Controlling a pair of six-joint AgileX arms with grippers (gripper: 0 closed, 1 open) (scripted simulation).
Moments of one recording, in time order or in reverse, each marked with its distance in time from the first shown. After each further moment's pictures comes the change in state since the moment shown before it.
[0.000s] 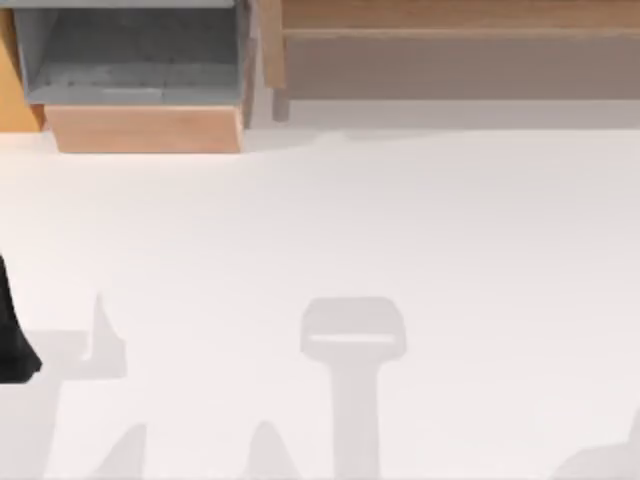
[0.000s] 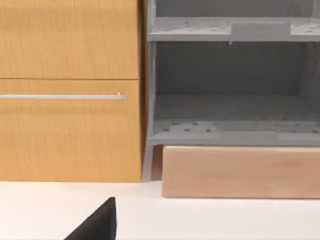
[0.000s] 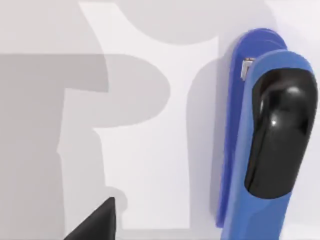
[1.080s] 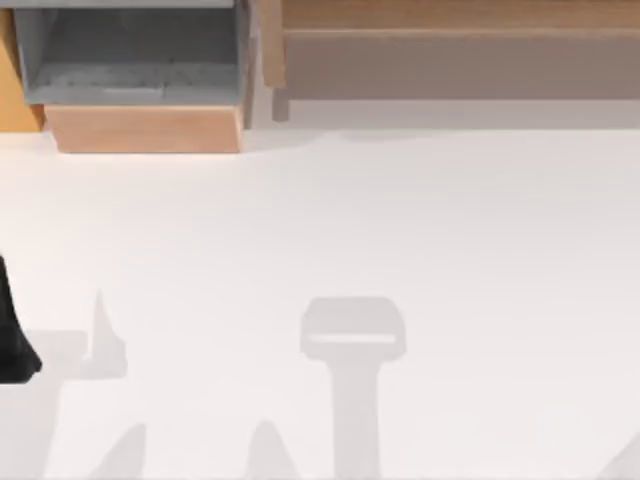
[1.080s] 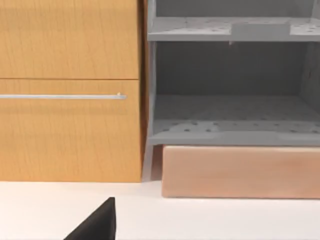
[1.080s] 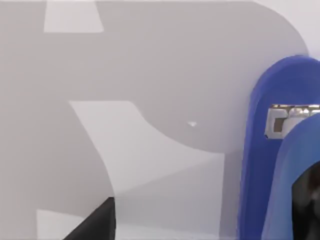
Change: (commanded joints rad) left arm 0.000 0.000 0.000 0.000 0.000 0.000; right arm -0.018 0.155 -0.073 0.183 -0.002 -0.006
